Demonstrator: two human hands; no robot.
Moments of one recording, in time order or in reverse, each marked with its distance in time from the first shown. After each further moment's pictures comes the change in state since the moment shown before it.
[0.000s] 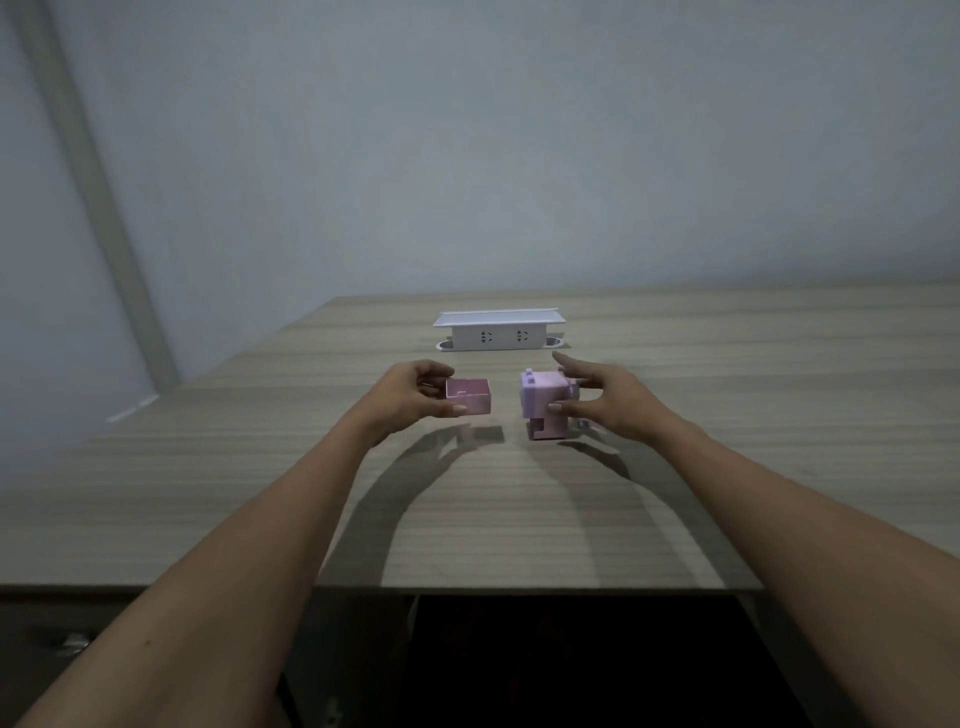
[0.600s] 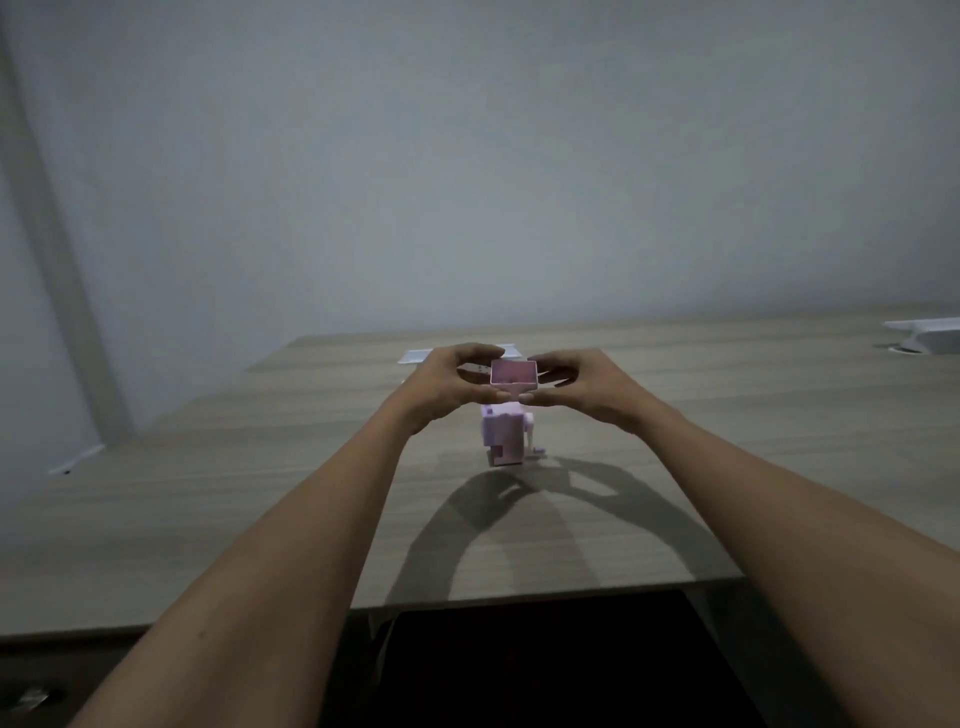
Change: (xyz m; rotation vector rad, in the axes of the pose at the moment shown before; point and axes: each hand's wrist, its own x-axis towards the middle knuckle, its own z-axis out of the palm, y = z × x) left_hand -0.015 0.106 0.047 -0.033 -0.117 0.249; right_hand -0.020 -0.051 -0.055 0.166 0.013 -0.096
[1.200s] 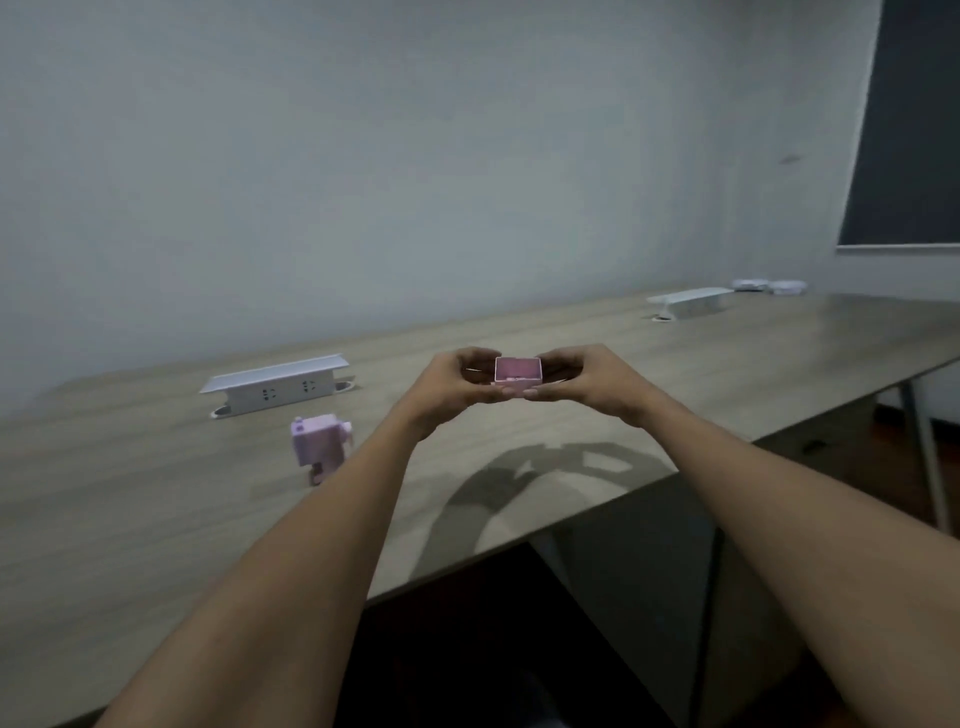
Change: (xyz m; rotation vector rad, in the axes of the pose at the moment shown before) left_hand 0.048 0.066 0.191 -0.196 -0.291 0.128; right_hand -0.151 0.036 -0.152 -0.068 0.274 0.234
